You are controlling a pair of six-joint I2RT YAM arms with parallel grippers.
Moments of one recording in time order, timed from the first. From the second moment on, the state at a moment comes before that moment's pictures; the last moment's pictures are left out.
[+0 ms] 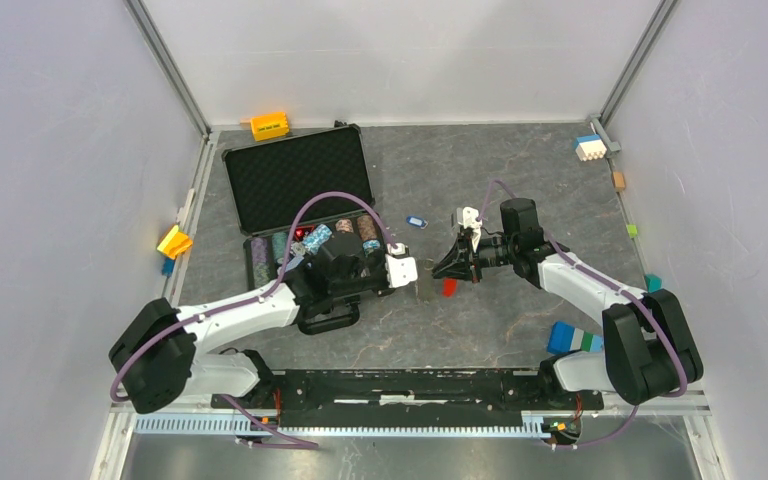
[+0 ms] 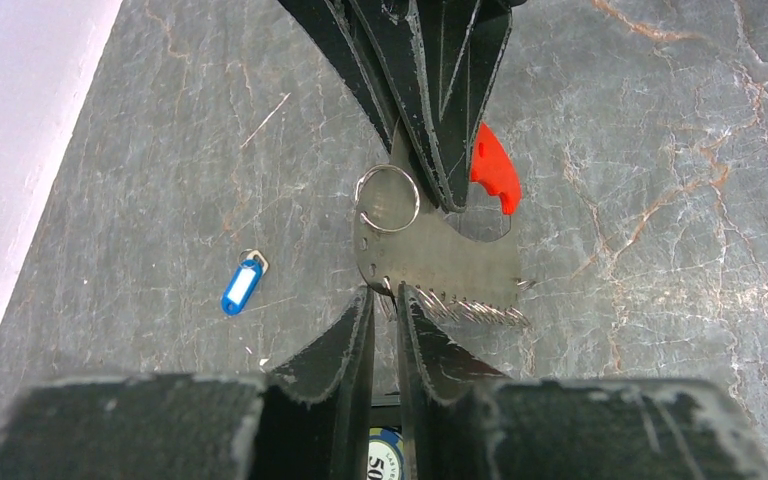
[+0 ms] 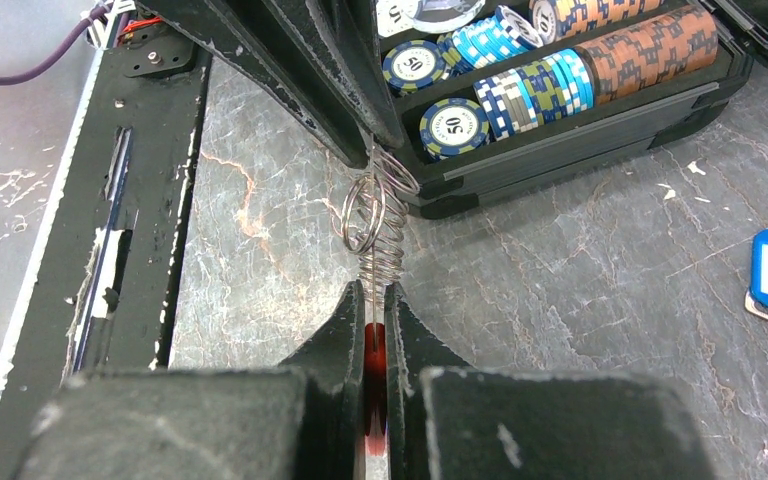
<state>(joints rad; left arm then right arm) -0.87 1.25 0.64 0.27 0.35 0.57 0.33 1.34 0.65 0.01 -1.15 -0.47</state>
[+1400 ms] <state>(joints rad) -0.86 1.18 0.76 -0.06 0.45 0.81 0.34 1.38 0.70 -0.09 -1.16 -0.52</state>
